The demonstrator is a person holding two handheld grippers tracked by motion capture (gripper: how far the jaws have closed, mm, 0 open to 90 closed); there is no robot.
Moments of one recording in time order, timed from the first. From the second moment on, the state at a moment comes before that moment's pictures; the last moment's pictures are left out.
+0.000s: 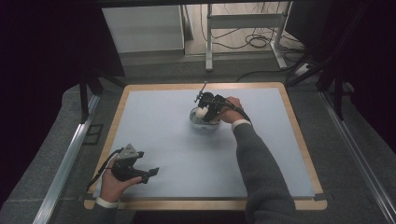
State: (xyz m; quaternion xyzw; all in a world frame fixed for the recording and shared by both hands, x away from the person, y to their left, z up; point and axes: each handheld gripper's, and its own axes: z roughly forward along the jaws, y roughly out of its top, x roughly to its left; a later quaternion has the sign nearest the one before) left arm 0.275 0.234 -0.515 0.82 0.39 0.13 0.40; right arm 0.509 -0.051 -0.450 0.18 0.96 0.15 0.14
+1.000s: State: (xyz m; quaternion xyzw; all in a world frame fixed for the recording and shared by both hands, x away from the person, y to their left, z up) left arm 0.275 0.232 -0.516 0.82 0.39 0.13 0.40; right arm 0.454 -0.107 -0.424 0.26 0.91 0.29 0.17
